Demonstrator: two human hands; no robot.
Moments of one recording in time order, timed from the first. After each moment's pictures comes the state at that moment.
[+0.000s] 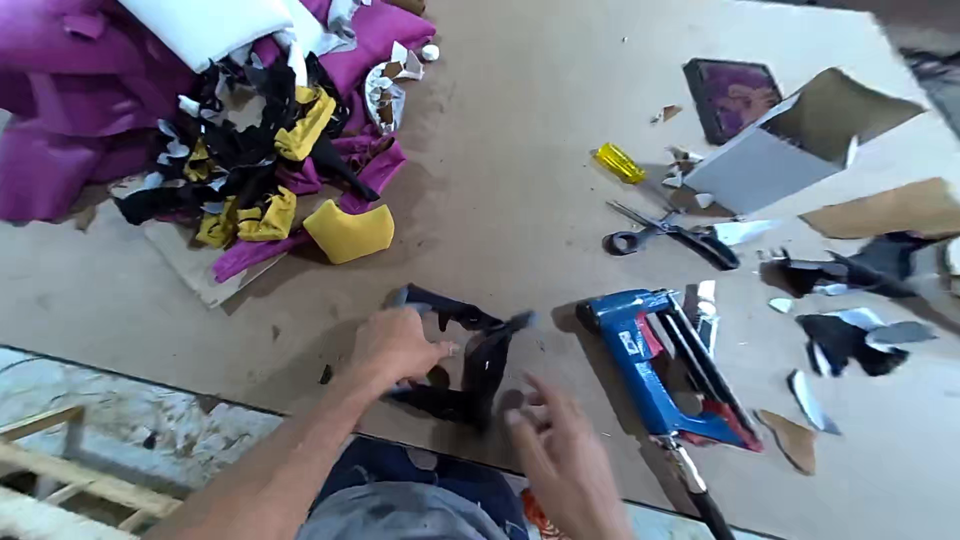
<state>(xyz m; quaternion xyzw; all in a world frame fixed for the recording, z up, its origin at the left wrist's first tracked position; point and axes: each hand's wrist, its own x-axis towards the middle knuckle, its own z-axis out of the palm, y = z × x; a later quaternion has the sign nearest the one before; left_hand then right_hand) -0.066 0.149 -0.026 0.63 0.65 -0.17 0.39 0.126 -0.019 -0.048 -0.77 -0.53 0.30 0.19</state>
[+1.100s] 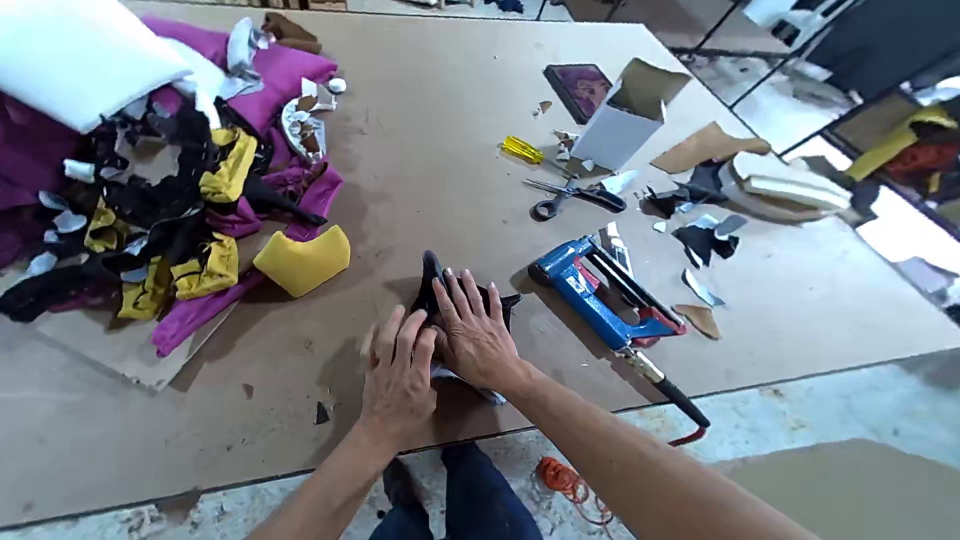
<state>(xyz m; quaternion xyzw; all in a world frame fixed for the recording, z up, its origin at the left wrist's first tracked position) -0.099 0.099 -0.121 0.90 0.35 0.27 0.03 0.074 0.080 -0.112 -0.72 -0.68 0.05 0.08</state>
